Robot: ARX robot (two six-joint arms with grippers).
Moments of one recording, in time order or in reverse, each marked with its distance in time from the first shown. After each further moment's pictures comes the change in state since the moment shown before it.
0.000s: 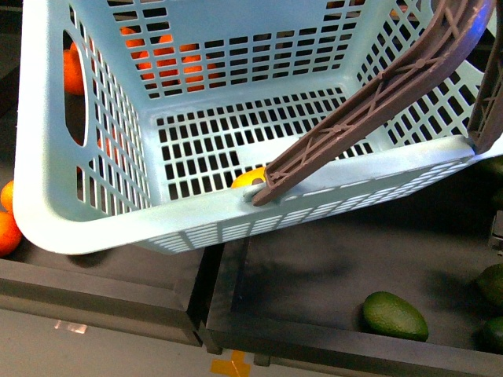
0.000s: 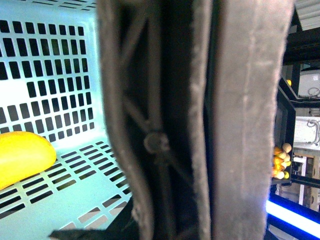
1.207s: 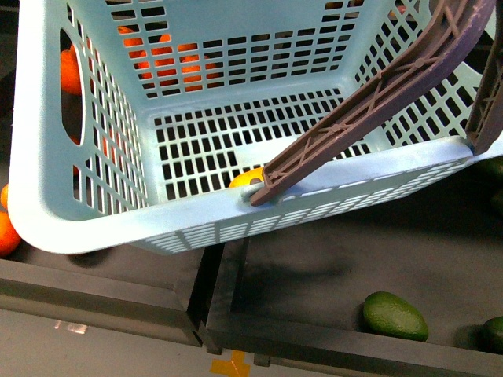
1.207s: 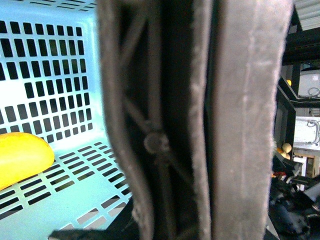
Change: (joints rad) left arm 0.000 0.000 0.000 0.000 0.000 0.000; right arm -0.186 -0.927 -0.425 0.512 -0.640 0.926
